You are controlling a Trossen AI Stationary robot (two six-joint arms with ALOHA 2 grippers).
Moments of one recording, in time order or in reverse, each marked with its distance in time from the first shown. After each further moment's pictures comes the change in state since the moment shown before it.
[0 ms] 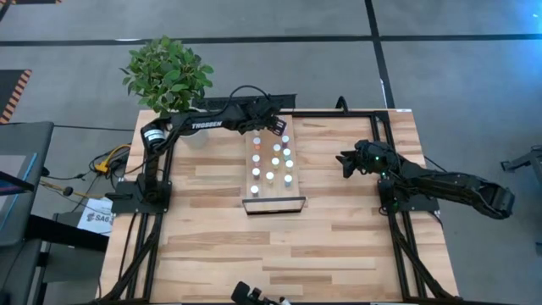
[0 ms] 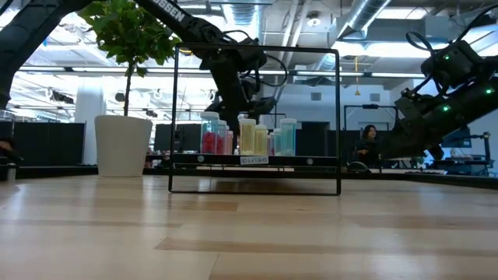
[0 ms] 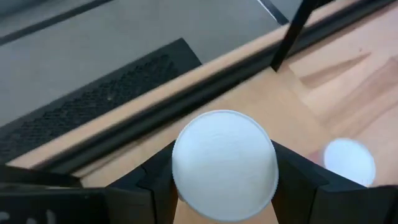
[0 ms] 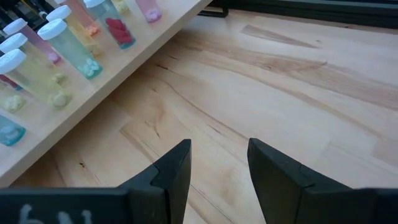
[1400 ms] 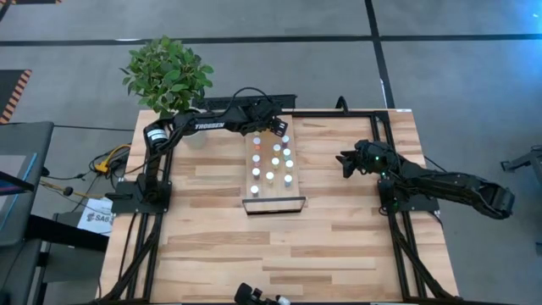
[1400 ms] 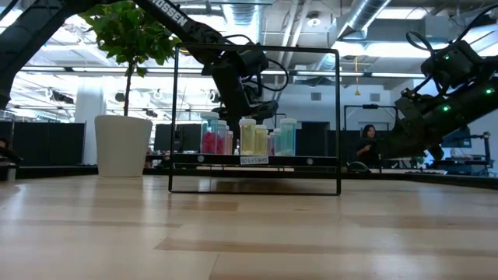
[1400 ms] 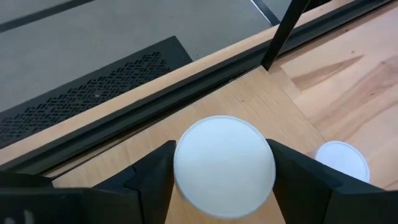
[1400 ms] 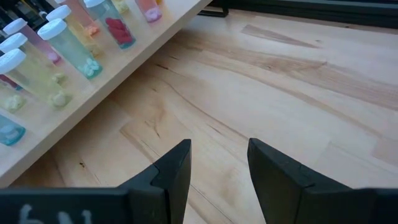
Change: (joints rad) left arm -0.008 0.030 -0.011 0.044 0.018 -0.040; right arm 0.000 0.000 0.000 0.000 0.000 0.000
